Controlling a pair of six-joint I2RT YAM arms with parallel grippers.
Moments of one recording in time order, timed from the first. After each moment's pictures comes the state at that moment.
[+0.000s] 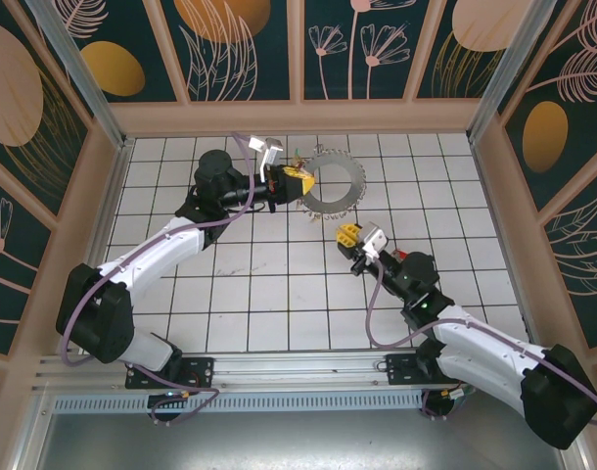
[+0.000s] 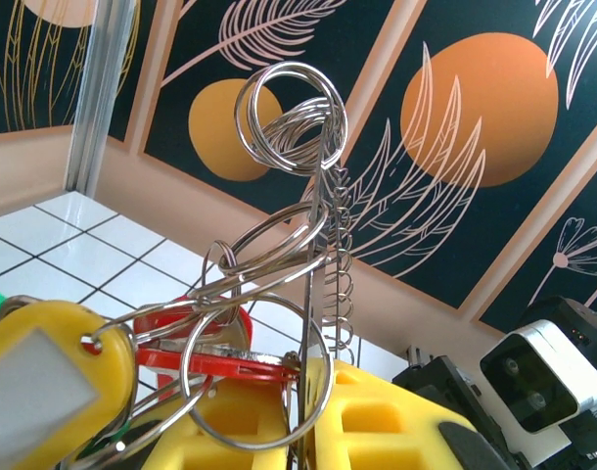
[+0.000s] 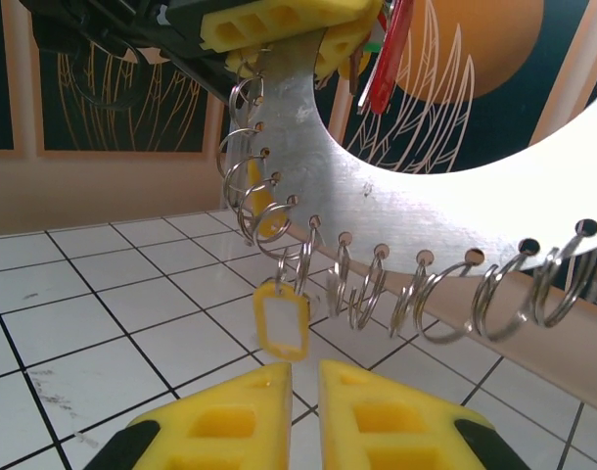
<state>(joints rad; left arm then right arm) -0.53 1.48 1.08 0.44 0.84 -0.45 0.69 0.85 0.26 0.70 -0.13 -0.21</state>
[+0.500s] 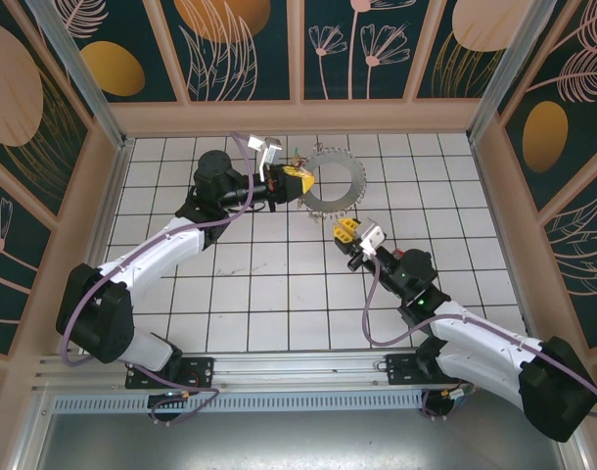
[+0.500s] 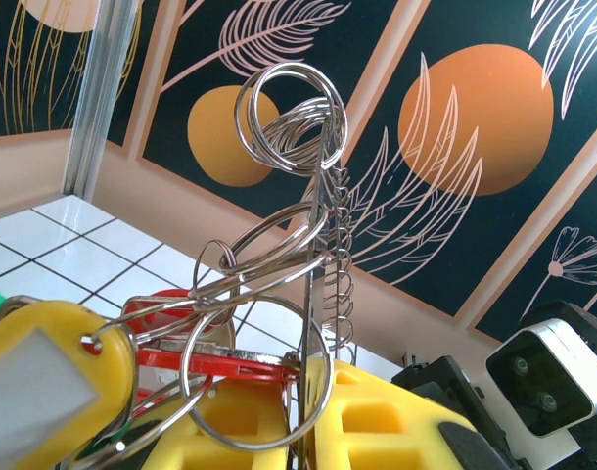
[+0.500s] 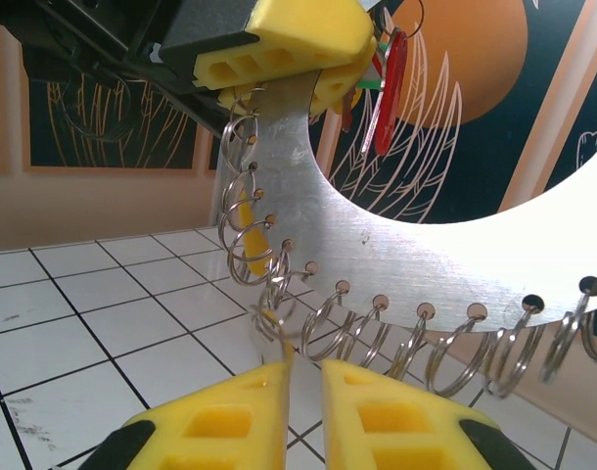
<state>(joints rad) -0.53 1.48 1.07 0.46 0.84 -0.48 0.71 0.89 0.29 0.74 -0.10 -0.22</state>
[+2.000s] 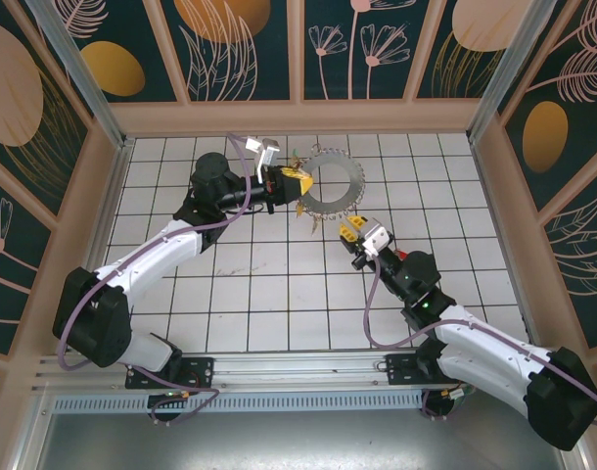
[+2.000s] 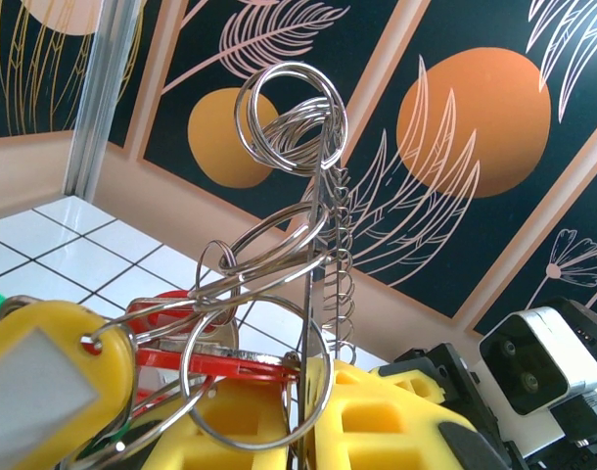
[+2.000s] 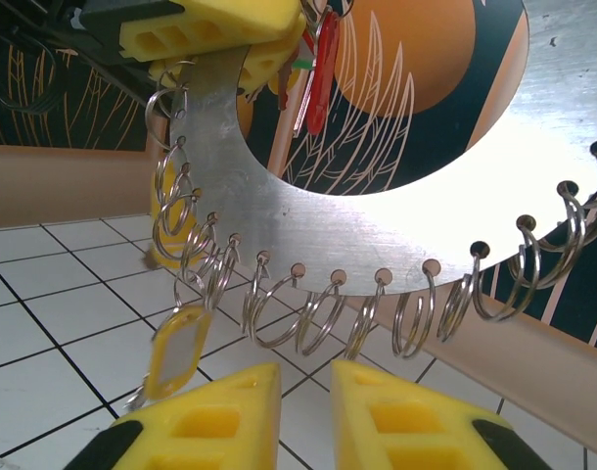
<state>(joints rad) -0.53 1.46 1.05 0.47 0.83 -0.48 0.72 0.82 0.29 0.66 0.00 -0.27</state>
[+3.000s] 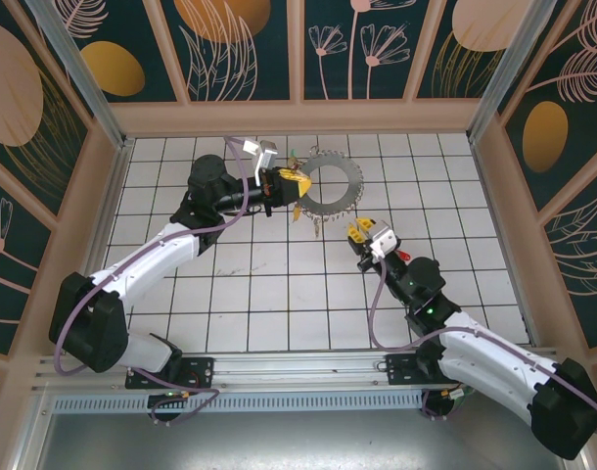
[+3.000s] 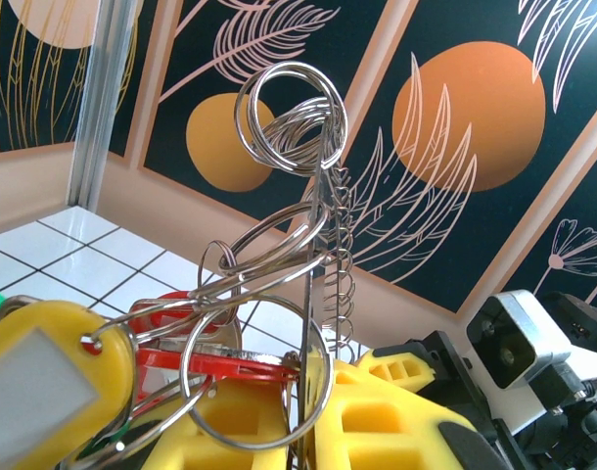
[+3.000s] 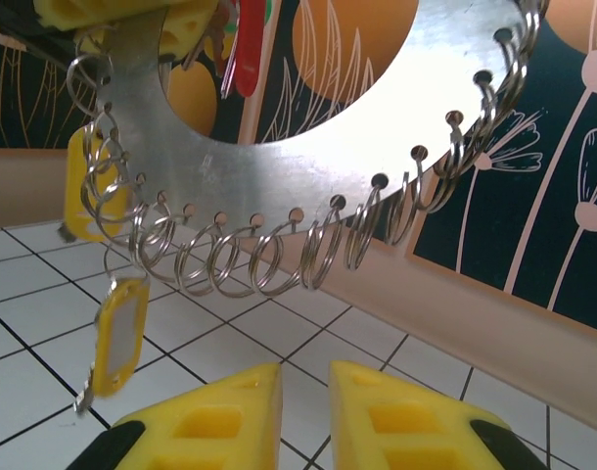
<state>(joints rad) -0.53 1.43 1.03 0.46 0.83 -0.45 0.71 0.74 0.25 0.62 0.08 -0.24</state>
